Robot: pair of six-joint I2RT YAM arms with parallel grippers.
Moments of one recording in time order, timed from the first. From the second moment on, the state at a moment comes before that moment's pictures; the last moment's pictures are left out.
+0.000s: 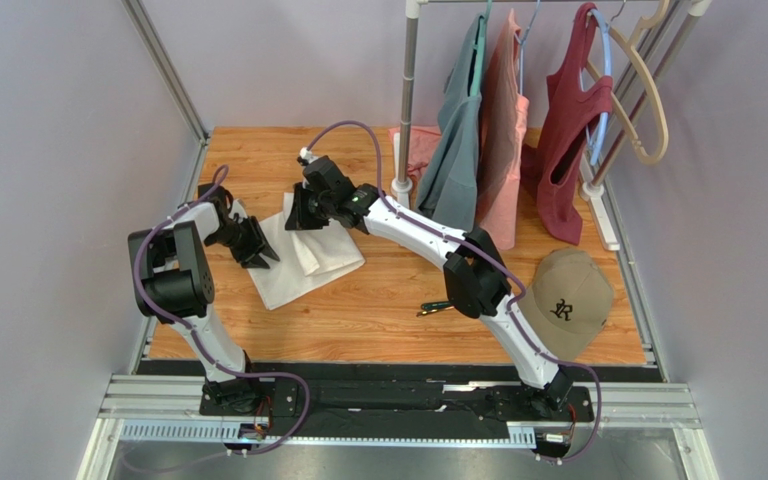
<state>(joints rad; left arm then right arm) 0.23 1.81 1.11 -0.67 0.41 -0.29 0.90 2.39 2.21 -0.40 -0.19 0.71</state>
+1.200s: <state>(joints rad) 0.31 1.67 1.07 -0.71 0.38 -0.29 0.95 2.54 2.23 -0.24 -0.32 0.84</state>
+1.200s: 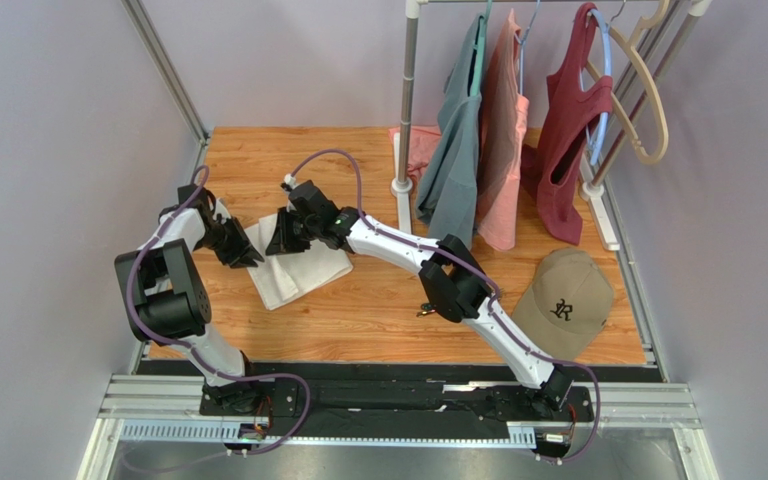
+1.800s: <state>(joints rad) 0.32 1.66 1.04 -0.70 0.38 -0.30 0.95 2.60 2.34 -0.25 -0.38 0.84</state>
